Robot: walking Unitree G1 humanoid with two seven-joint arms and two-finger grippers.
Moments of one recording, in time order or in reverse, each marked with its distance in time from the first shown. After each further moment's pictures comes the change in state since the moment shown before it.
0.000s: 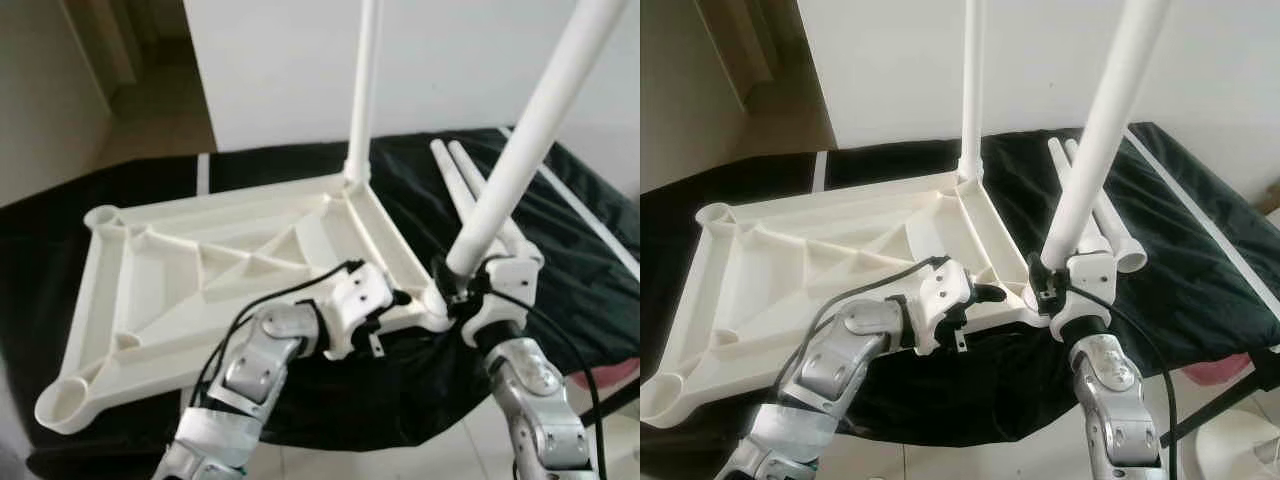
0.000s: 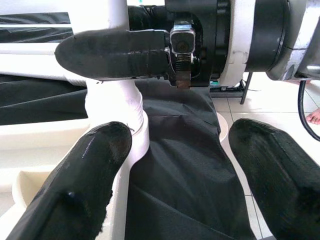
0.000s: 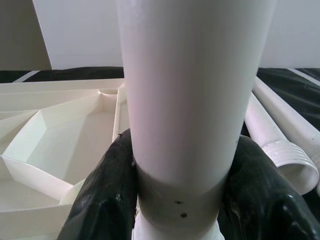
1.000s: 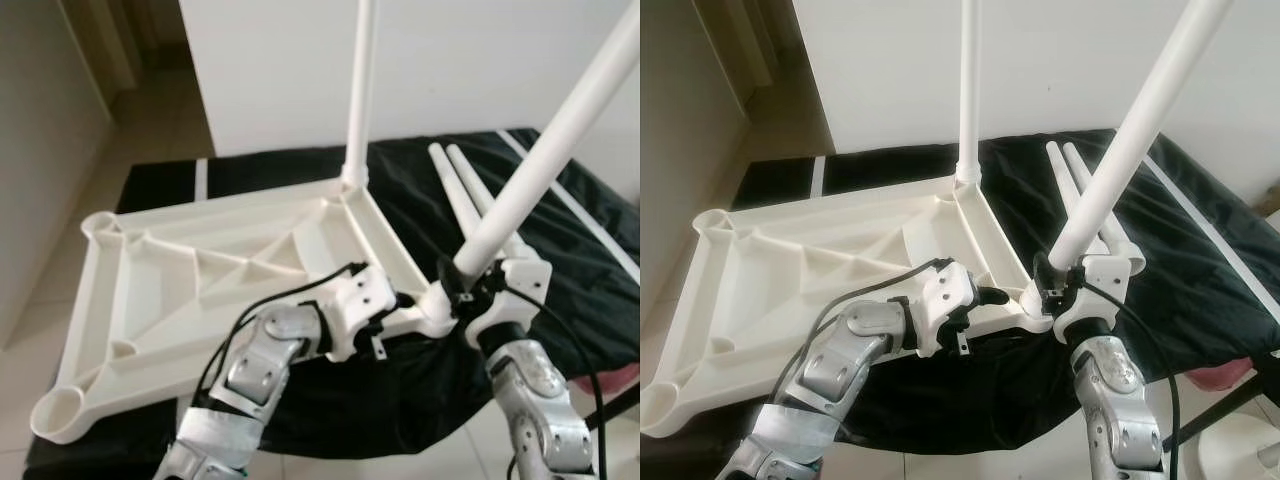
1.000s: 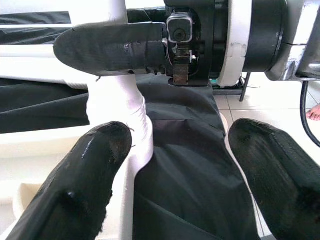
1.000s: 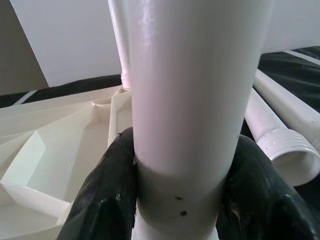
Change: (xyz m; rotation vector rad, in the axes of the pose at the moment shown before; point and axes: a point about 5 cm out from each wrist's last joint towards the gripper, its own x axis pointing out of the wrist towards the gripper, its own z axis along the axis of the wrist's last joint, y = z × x) left arm 0.002 -0.001 0.001 0.007 0.002 -0.013; right arm -0.004 -0.004 0.001 0.106 -0.018 -0.044
